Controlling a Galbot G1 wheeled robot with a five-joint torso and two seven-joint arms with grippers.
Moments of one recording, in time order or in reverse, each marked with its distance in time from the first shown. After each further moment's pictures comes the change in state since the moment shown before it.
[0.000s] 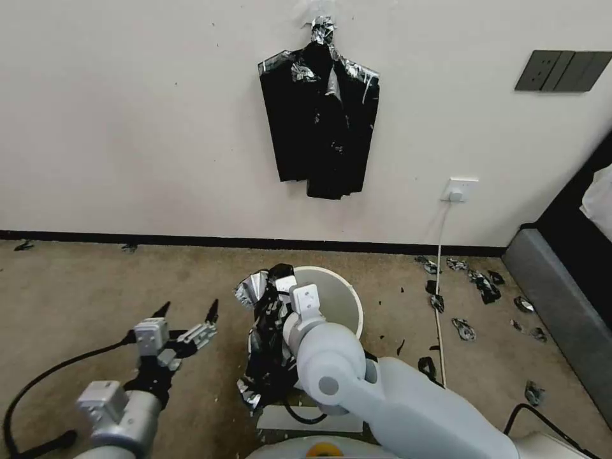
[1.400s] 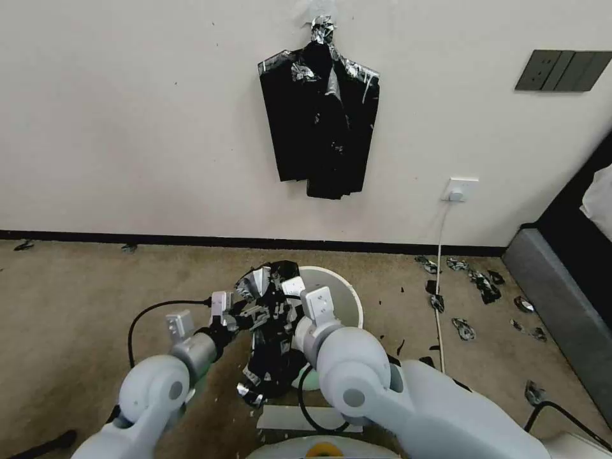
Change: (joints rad) left arm -0.446 0.158 0.267 0.299 -0.372 0.350 -0.016; right arm -0.030 -0.099 0.010 0.094 -0.022 -0.034 -0.048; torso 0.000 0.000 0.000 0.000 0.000
